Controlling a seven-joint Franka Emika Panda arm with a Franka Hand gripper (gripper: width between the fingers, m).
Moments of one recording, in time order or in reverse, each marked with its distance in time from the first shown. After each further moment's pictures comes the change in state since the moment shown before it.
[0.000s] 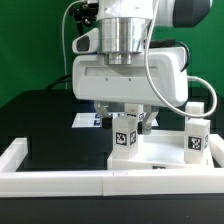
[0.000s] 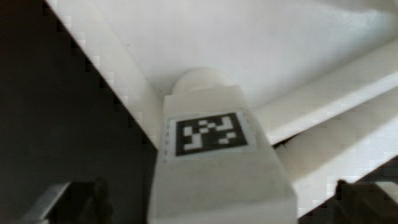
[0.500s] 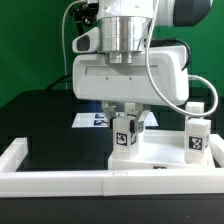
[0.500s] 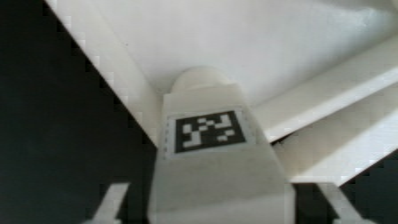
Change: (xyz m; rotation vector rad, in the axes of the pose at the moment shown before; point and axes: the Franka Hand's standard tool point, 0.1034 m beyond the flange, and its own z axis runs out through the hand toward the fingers) arm 0.000 0.000 -0.001 0.001 0.001 0.000
